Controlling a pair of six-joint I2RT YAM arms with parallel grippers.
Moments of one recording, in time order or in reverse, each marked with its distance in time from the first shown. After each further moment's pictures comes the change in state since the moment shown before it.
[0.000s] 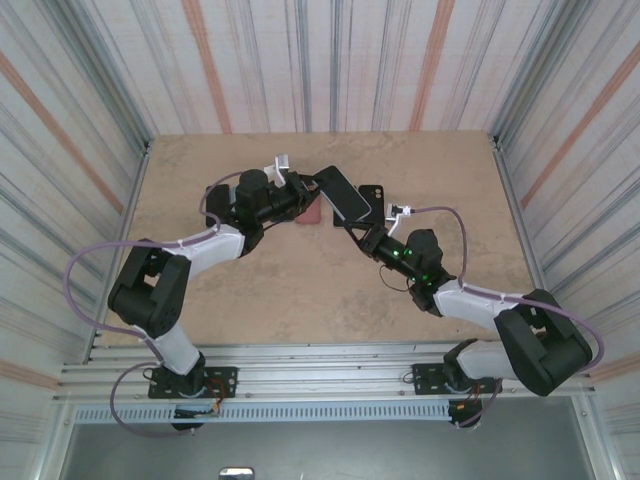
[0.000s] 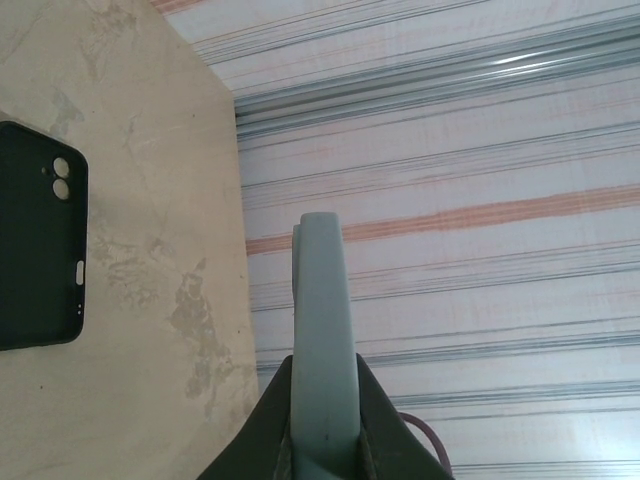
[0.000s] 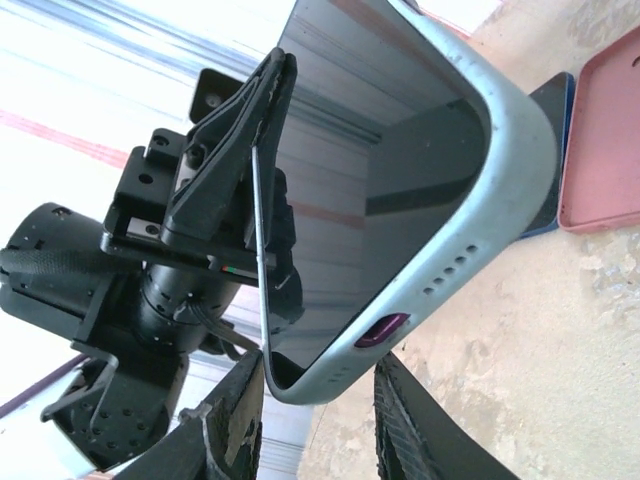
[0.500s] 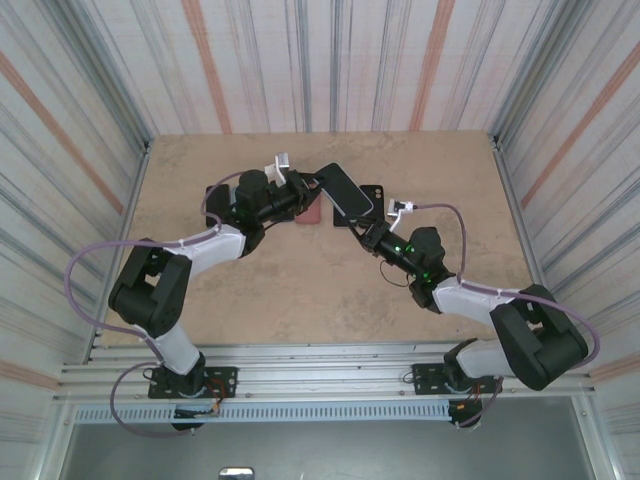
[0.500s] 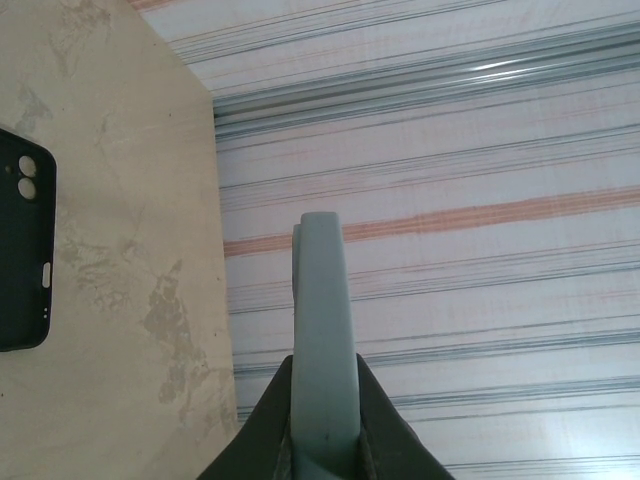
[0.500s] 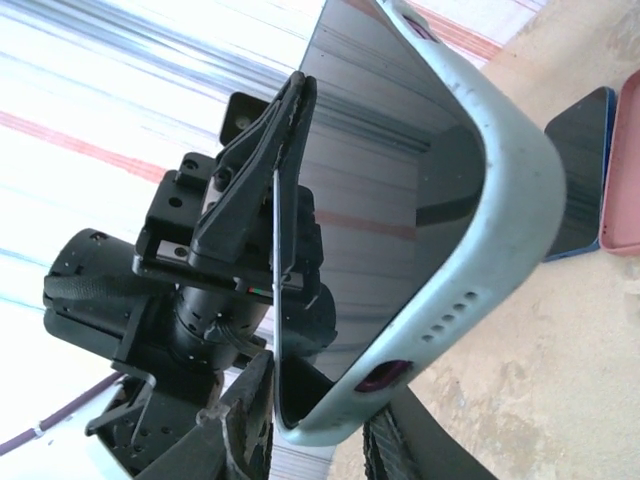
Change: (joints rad) left arm -0.005 0.003 0.000 0.040 0.000 -0.042; right arm -0.023 0.037 0.013 0.090 -0.035 0.050
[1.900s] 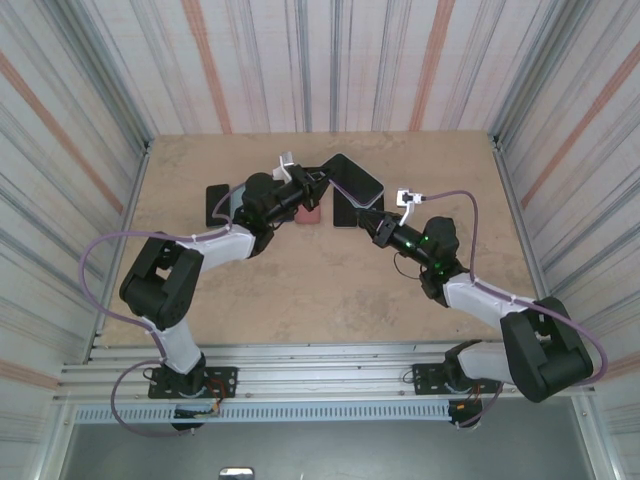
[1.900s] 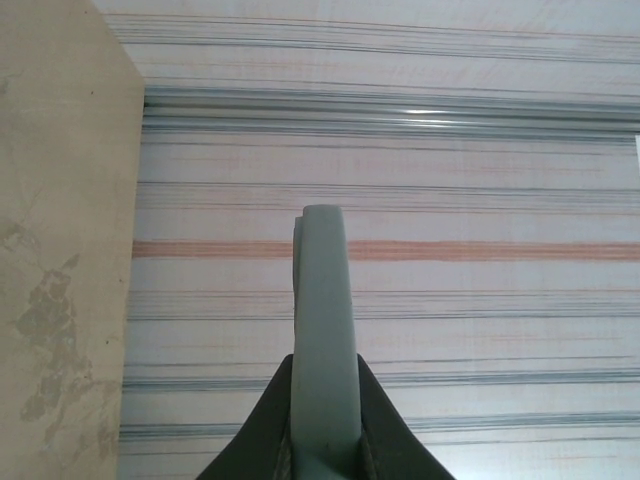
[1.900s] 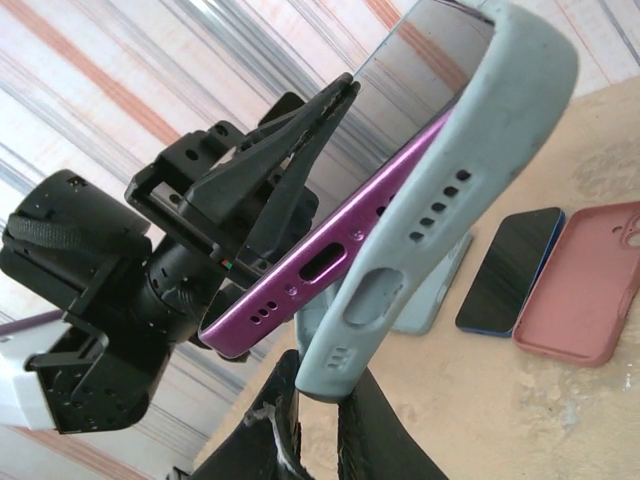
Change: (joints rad) left arm -0.045 0.067 0.026 0.179 -0.073 -0.271; right arm -0.132 -0.071 0.041 -0.134 -0.148 -0.412
